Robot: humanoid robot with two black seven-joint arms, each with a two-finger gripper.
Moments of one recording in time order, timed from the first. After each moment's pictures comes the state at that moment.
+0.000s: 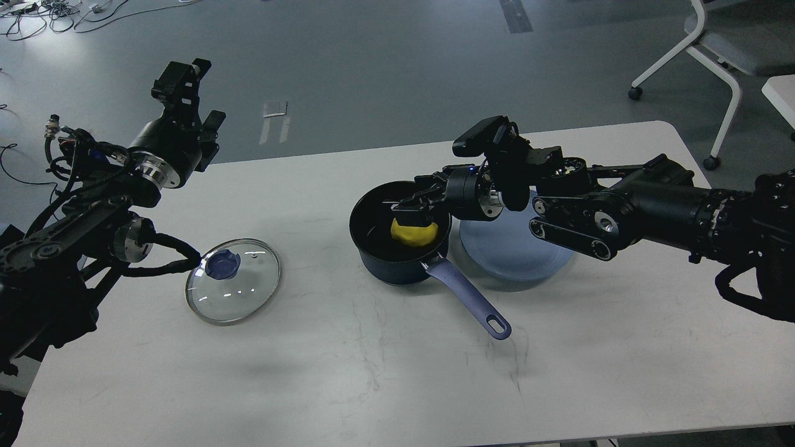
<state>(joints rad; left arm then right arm) -0.89 0.56 -0.48 -0.94 0.38 0.03 -0.34 1.20 -0.07 -0.16 0.70 -1.32 0.00 0.35</state>
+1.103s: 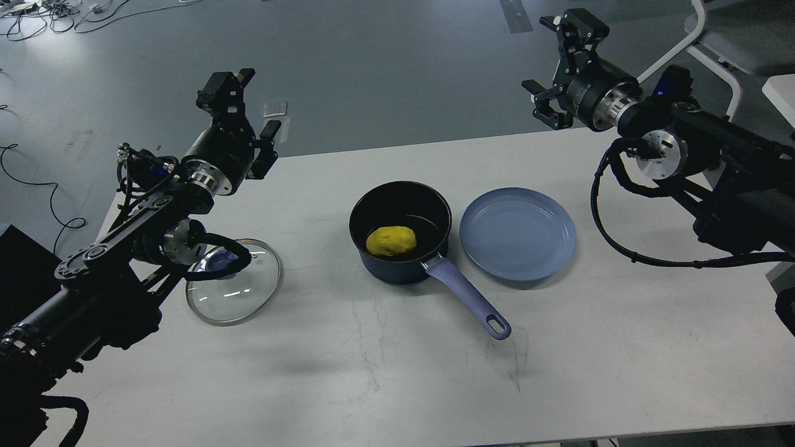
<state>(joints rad) -0.84 0.40 -0.55 -0.89 0.22 -0.03 -0.33 0.95 -0.35 0.54 0.83 -0.13 0.11 0.14</state>
